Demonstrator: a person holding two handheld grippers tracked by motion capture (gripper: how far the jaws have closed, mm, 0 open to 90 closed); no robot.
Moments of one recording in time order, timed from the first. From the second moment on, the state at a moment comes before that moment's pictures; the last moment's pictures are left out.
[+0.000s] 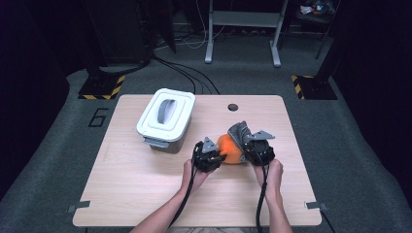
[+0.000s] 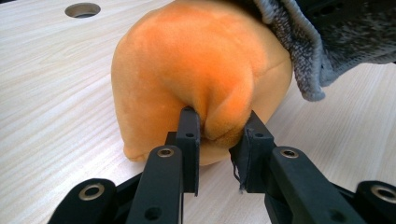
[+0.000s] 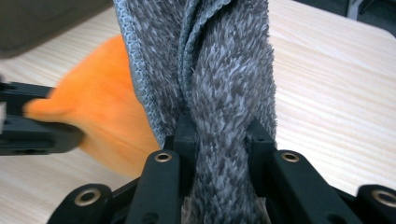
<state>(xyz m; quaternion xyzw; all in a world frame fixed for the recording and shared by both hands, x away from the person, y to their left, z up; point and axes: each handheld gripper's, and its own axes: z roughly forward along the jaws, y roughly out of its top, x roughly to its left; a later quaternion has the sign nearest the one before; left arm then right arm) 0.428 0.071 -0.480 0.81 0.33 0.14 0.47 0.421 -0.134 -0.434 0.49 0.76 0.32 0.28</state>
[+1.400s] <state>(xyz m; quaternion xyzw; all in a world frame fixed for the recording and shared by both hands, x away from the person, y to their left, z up) 0.428 0.071 -0.483 0.81 0.33 0.14 0.46 0.418 -0.156 -0.417 0.51 0.75 0.33 0.25</state>
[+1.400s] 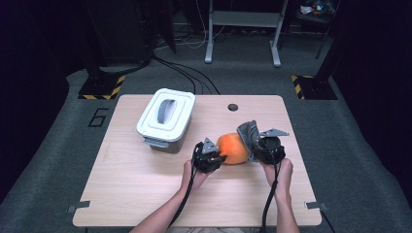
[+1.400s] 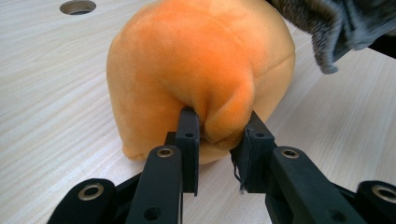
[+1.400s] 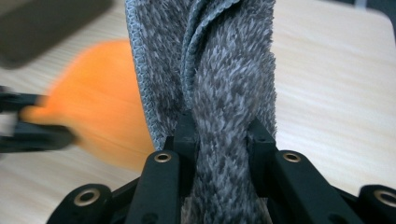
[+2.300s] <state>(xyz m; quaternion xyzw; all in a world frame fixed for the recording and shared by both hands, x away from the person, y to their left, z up) 0.429 0.067 -0.482 0.82 0.32 0.14 0.45 0.434 -0.141 -0.431 0.51 0.77 0.30 0.25</state>
